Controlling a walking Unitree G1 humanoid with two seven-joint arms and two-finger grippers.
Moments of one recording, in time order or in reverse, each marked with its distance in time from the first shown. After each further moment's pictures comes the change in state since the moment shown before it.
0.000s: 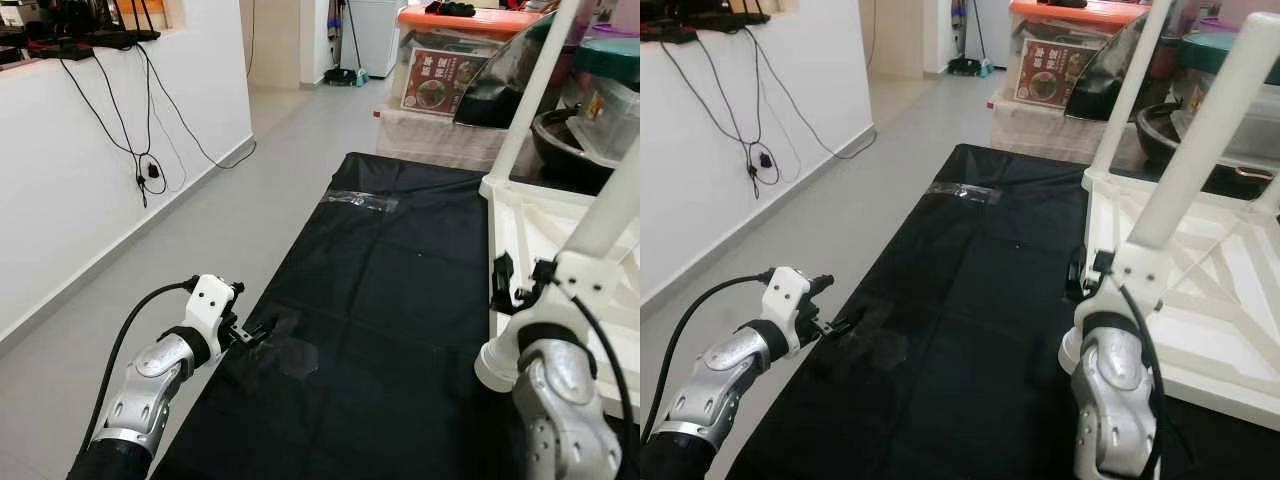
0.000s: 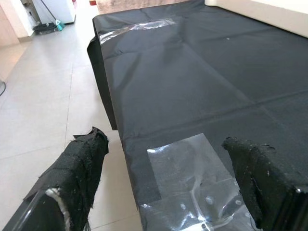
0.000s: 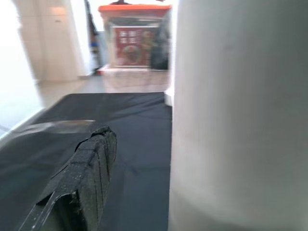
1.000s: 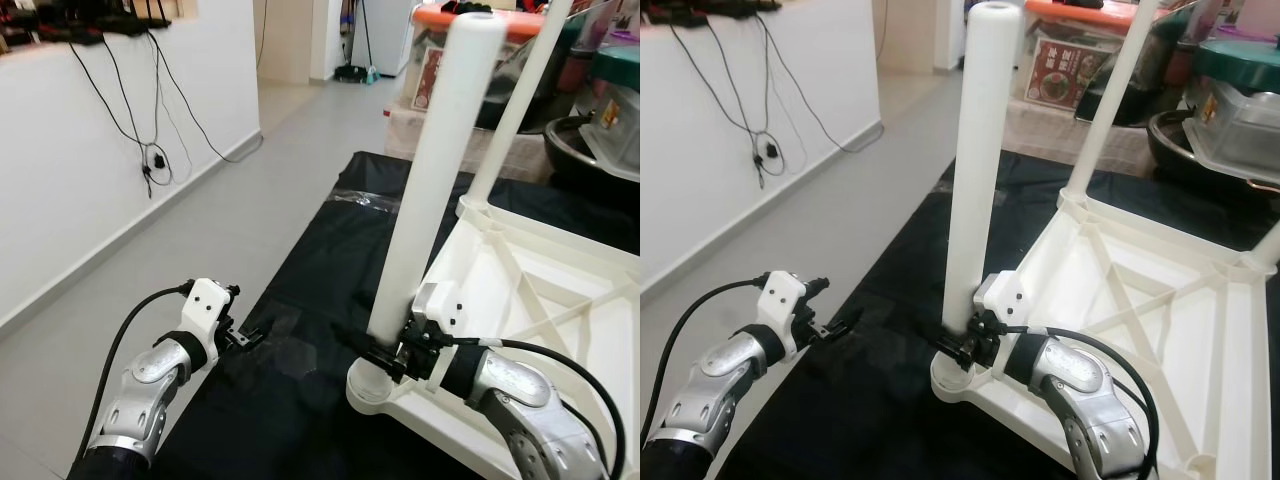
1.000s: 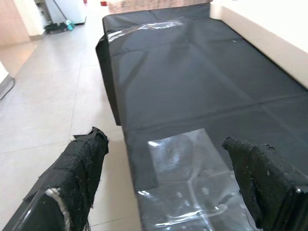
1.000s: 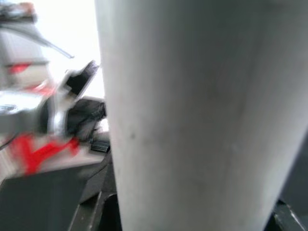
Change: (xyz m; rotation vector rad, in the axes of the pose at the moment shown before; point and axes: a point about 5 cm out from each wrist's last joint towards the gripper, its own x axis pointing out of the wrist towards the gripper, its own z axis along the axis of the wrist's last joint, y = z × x) left arm -0.002 0.001 -0.001 -0.005 -0.002 0.009; right arm -0.038 0.083 -0.030 -0.001 0.049 1.143
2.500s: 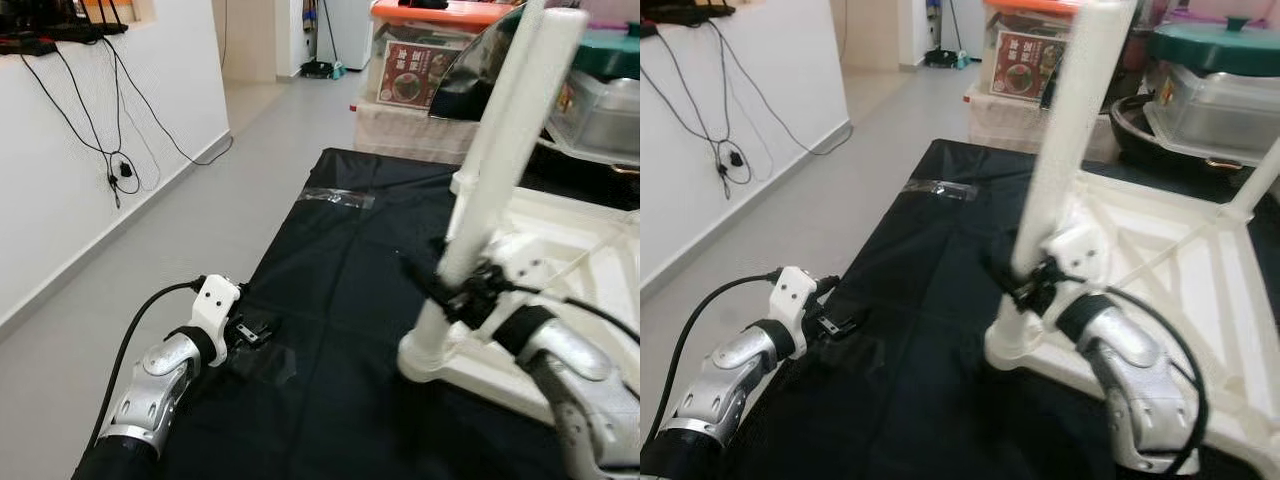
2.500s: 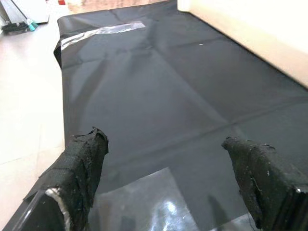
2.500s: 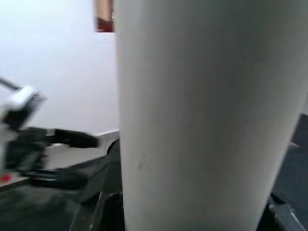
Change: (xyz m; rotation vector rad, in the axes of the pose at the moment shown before) left arm 0.008 -0.006 -0.001 -0.007 0.005 -0.029; right arm -0.012 -0.030 0.031 -0.052 -0.031 -0.102
